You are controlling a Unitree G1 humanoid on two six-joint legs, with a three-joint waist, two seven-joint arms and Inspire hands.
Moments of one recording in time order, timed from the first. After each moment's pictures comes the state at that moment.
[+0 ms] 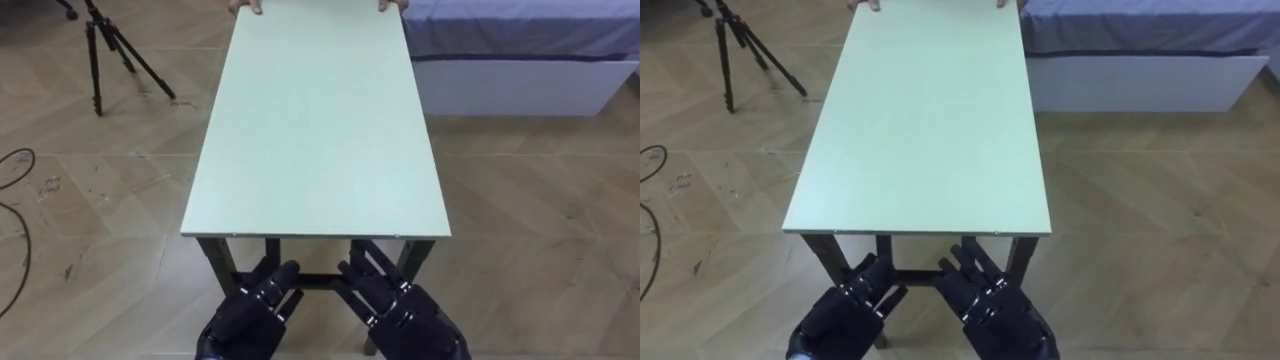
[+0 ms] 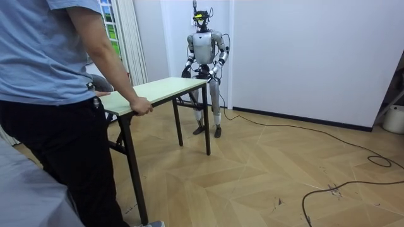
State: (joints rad) left arm 0.34 0.23 -0.29 0.17 -1.31 0.09 -0.19; right arm 0.35 -0.25 0.25 0.21 1.14 0.13 0.50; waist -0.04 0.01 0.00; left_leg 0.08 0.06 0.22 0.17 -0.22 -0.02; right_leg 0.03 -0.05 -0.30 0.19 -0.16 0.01
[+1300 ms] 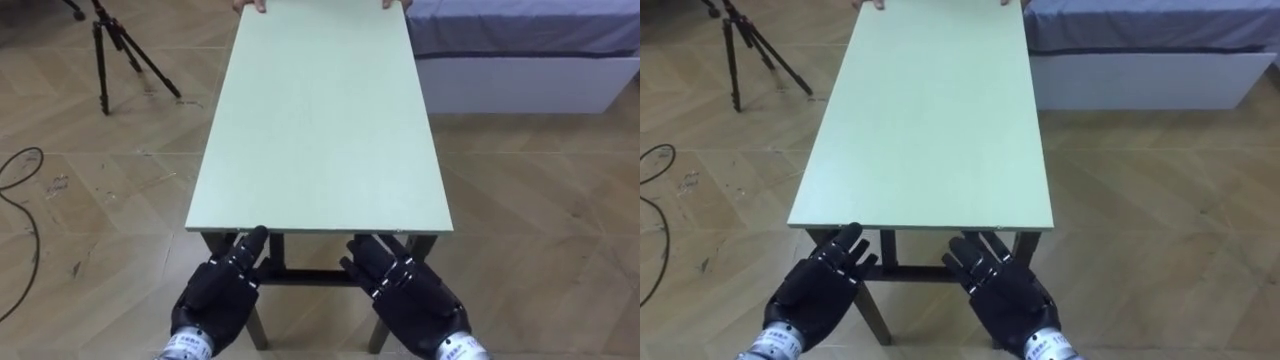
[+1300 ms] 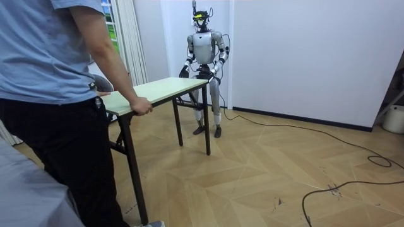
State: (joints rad) left arm 0.25 0.21 -0.15 0.18 -1.31 0.09 -0.09; right arm 0.25 -0.26 0.24 0.18 1.26 0.18 0.28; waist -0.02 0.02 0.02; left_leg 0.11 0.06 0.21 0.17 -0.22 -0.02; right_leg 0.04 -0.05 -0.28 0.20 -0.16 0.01
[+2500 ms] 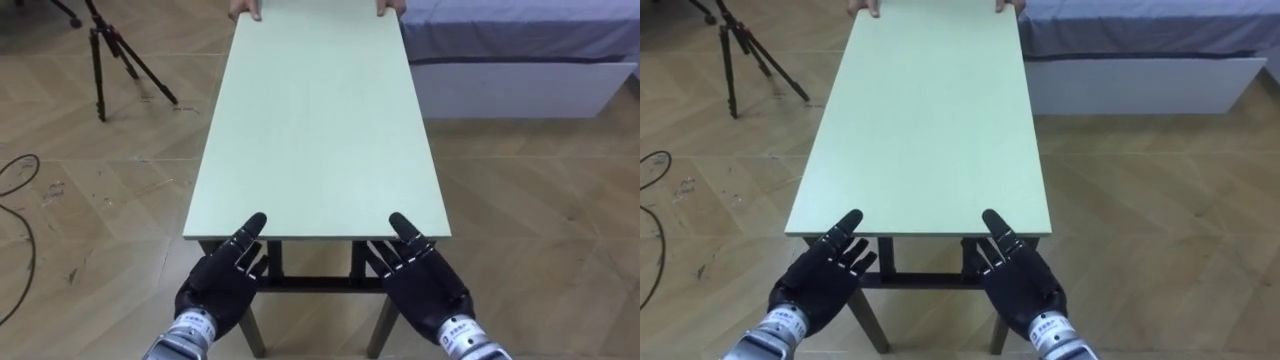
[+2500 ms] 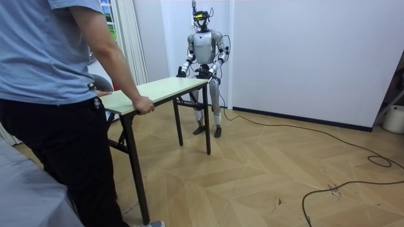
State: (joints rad) left arm 0.19 0.18 -0.12 0.18 -1.34 0.15 0.06; right arm 0.17 -0.19 0.17 0.31 1.45 0.18 0.18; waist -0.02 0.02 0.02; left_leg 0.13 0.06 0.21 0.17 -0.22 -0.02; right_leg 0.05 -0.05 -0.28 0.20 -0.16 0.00
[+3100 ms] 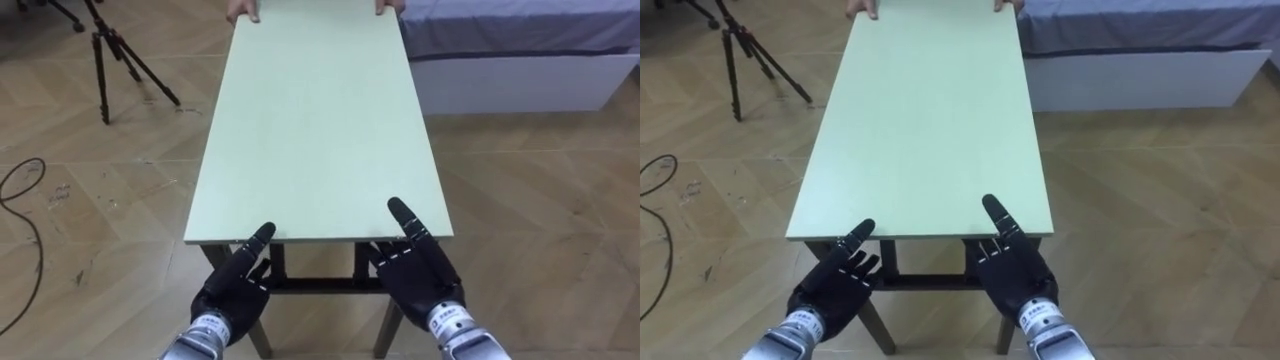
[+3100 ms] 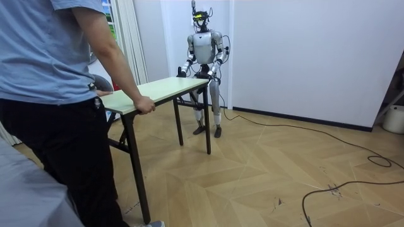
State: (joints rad) left arm 0.11 0.12 -0.12 0.36 -1.34 0.15 0.09; right arm 0.11 -0.14 0.15 0.31 1.46 0.16 0.08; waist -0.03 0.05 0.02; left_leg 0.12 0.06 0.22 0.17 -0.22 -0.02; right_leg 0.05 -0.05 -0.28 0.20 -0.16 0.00
